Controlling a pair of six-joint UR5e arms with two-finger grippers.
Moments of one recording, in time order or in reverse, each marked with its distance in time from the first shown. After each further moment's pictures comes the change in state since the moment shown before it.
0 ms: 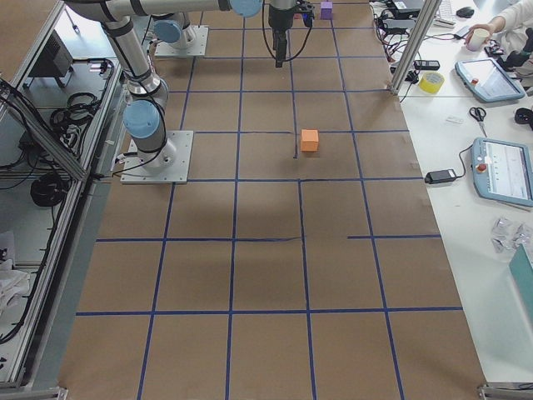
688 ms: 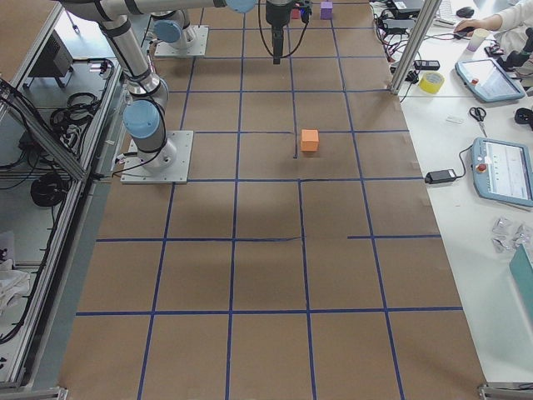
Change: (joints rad) left arm 0.000 0.000 0.002 0.001 -0.001 0.000; right arm 0.000 -0.019 0.001 -0.001 0.000 0.052
